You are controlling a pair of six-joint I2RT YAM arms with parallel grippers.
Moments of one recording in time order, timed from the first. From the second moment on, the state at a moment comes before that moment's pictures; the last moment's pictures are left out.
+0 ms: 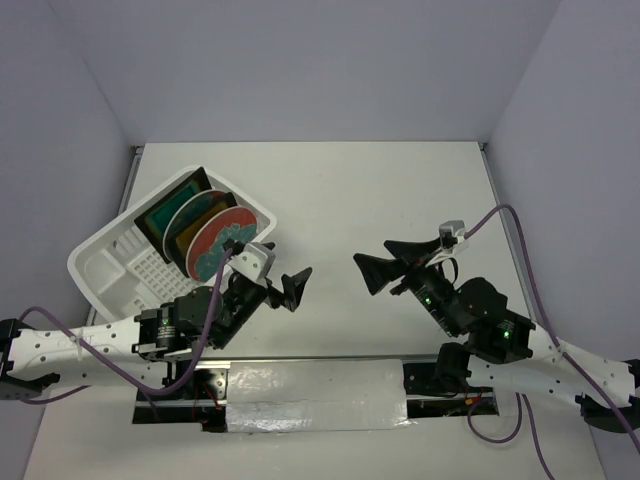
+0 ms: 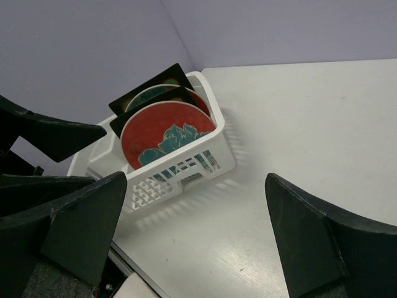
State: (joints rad) left arm -1.38 0.78 0.78 0.05 -0.79 -0.03; right arm 1.16 0.48 0.66 -0.05 0.56 0.41
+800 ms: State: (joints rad) left arm -0.83 0.90 1.14 -0.54 -0.72 -0.03; right arm 1.16 0.42 0.59 0.06 0.57 0.39
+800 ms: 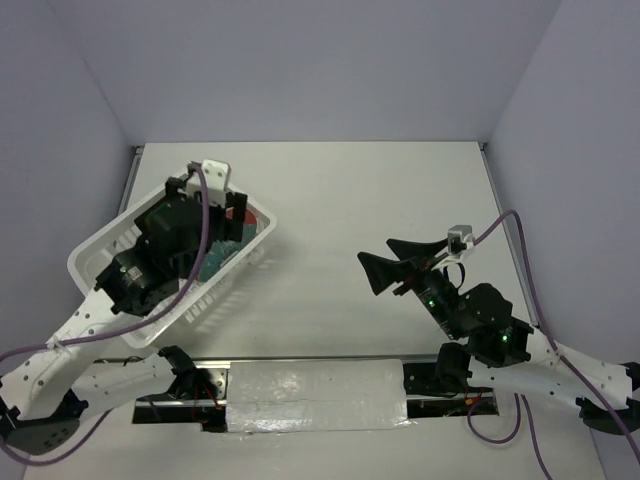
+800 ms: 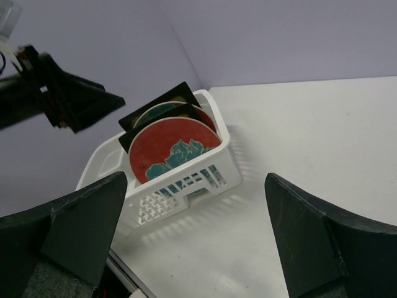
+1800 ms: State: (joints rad) left arm -0.34 1.25 1.33 -0.90 -0.12 0.08; right arm 1.16 0.43 0.59 0.07 0.54 0.38
